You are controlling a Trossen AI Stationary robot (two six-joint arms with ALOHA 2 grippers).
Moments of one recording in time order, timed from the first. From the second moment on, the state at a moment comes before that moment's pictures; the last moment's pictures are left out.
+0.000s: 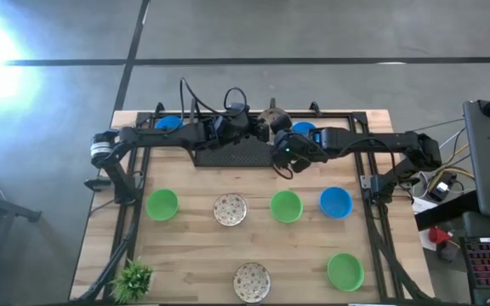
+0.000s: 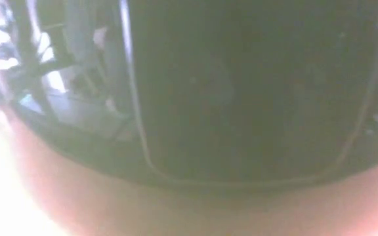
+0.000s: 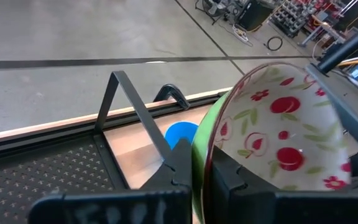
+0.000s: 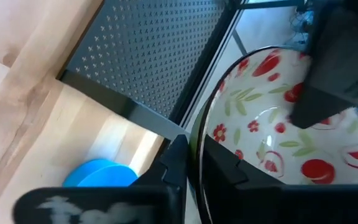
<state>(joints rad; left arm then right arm) 0.24 1.69 1.39 -0.07 -0.43 -0.71 -0.12 1.52 1.37 -0.79 0.54 -0.92</state>
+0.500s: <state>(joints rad) 0.24 1.69 1.39 -0.10 -0.43 -0.74 -0.12 1.52 1.37 -0.77 0.55 -0.91</state>
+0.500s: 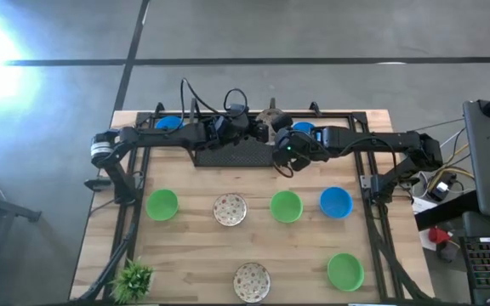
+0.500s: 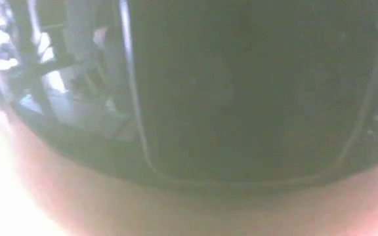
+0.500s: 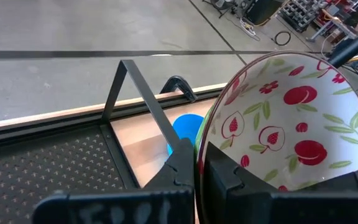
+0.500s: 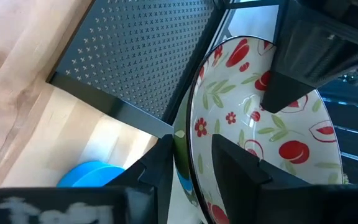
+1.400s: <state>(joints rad) 0.24 1.69 1.39 -0.11 -0.43 -0.74 -0.12 1.52 1.37 -0.77 0.55 -0.92</state>
